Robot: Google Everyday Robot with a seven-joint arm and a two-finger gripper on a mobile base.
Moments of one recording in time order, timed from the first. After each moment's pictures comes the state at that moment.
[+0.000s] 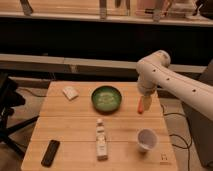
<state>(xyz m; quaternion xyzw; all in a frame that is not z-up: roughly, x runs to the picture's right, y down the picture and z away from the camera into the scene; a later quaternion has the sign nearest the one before) 0.210 0.050 0.757 -0.27 0.02 -0.03 0.96</state>
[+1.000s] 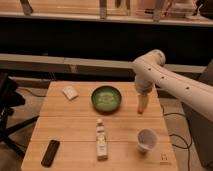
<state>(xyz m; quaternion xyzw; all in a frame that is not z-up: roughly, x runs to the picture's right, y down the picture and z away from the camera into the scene) 0.203 0.047 0.770 -0.28 0.02 -0.03 0.96</state>
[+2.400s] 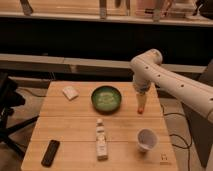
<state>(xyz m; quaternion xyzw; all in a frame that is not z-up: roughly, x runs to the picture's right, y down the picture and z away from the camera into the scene) 0.199 0.043 0.785 -0.29 0.02 -0.04 0.96</state>
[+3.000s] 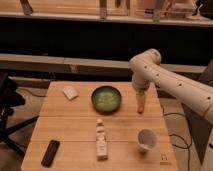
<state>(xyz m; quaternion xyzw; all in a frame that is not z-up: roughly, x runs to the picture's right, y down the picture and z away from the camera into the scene) 0.196 0.043 0.793 -0.29 0.02 -0.04 0.96</state>
